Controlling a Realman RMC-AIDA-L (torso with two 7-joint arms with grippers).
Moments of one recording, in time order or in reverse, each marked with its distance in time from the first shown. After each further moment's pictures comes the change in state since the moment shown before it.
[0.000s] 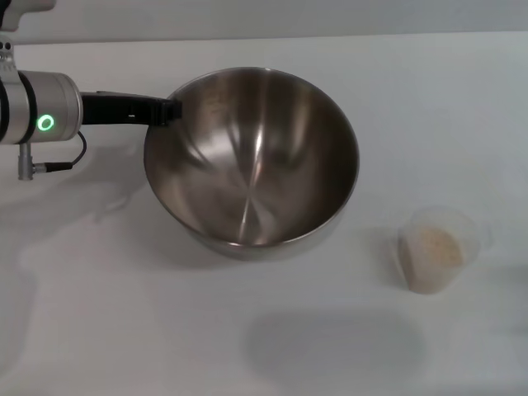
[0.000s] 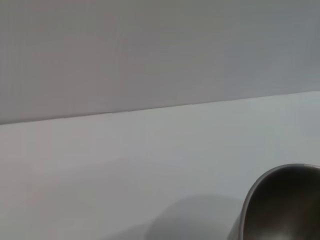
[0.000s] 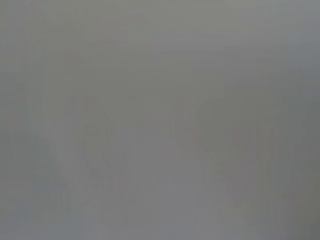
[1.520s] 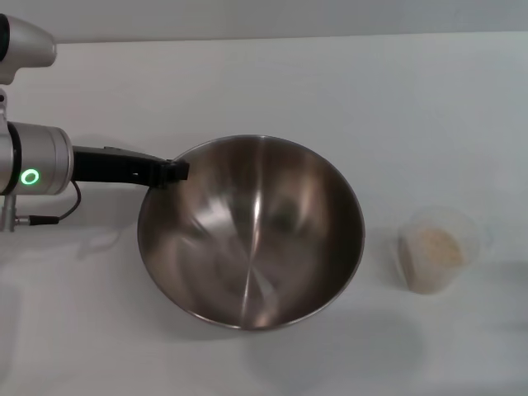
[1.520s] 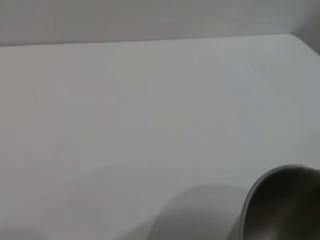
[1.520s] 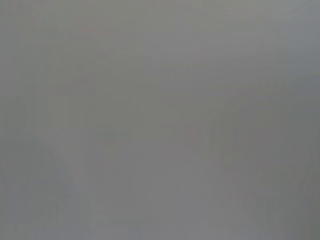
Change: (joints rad) left arm 0.063 -0.006 -0.033 0.009 -0.058 -0.182 0.134; right arm 0.010 0.003 -0.003 0.004 -0.005 -0.014 0.000
